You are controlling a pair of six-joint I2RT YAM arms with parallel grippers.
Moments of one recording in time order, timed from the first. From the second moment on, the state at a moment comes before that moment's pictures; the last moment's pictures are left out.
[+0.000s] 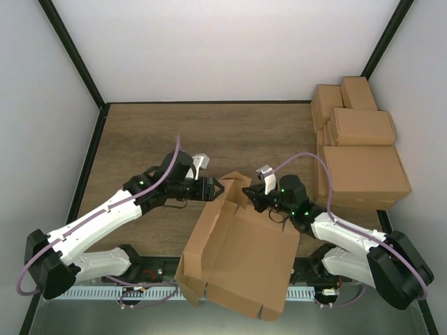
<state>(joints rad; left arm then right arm) -0.80 1.14 0.98 -0.57 0.24 -0.66 0.62 1.07 0.34 0.33 -0.36 0.30</state>
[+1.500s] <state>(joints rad) -0.85 1.25 0.91 -0.46 0.29 -0.63 0.63 0.92 0.37 0.04 -0.34 0.37</state>
